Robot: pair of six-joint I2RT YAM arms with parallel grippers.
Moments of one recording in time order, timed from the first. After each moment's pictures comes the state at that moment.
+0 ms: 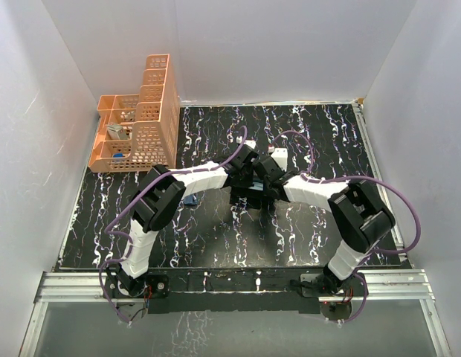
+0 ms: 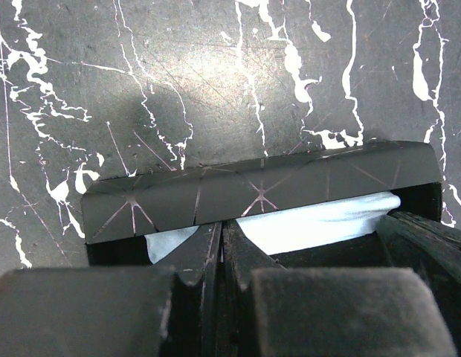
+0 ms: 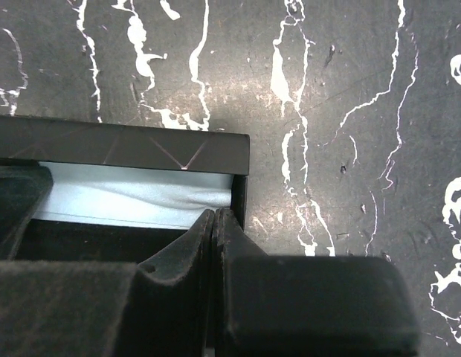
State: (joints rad) left arm -0.81 2.10 1.46 -0.27 -0.18 -0.51; right arm 0.60 1.68 0.92 -0.24 0.49 0.56
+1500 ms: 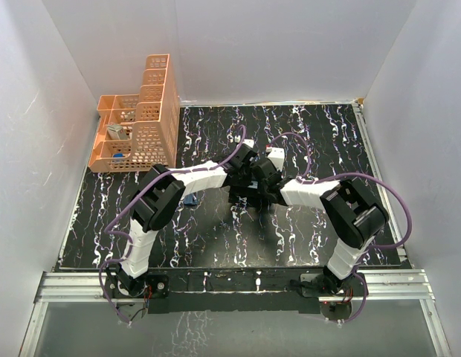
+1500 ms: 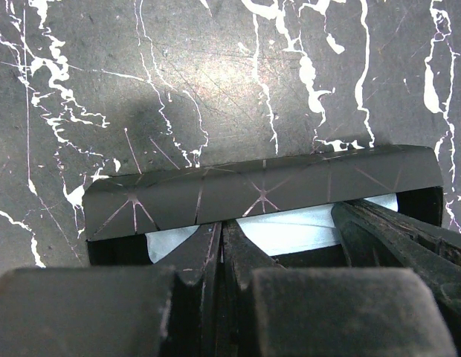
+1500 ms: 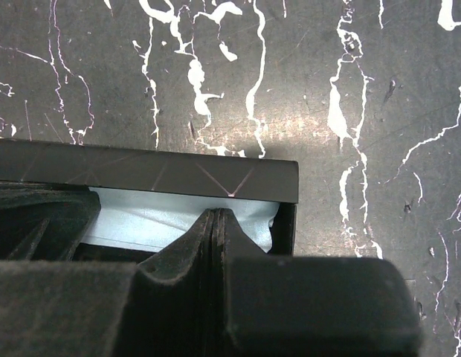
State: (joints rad) left arm -0.81 2.10 1.46 -0.26 -0.20 -0.51; right arm 0.62 1.73 0.87 -0.01 0.48 0.58
